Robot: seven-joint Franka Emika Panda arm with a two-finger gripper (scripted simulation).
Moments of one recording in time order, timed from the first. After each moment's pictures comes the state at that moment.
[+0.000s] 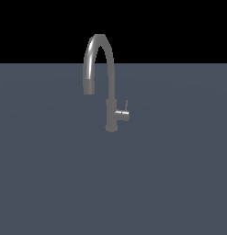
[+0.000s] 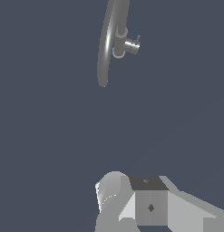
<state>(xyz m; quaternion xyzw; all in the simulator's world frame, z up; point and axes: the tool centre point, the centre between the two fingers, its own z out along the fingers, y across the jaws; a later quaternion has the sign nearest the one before) -0.261 0.009 0.482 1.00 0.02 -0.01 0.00</state>
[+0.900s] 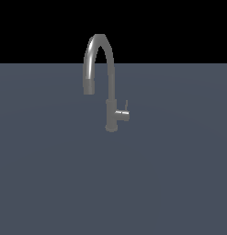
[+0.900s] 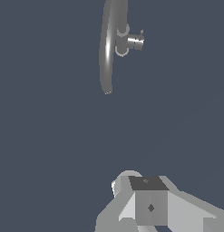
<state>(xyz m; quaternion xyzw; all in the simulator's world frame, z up) -0.225 0.012 0.476 1.00 -0.03 -0.05 -0.04</state>
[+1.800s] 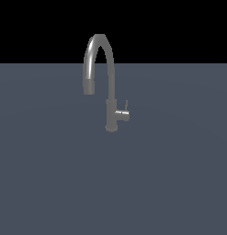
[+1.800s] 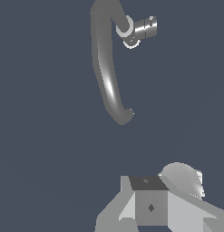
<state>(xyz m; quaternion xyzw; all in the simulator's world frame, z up) -0.118 0.004 0.443 0.96 -0.17 -0.15 -0.18</state>
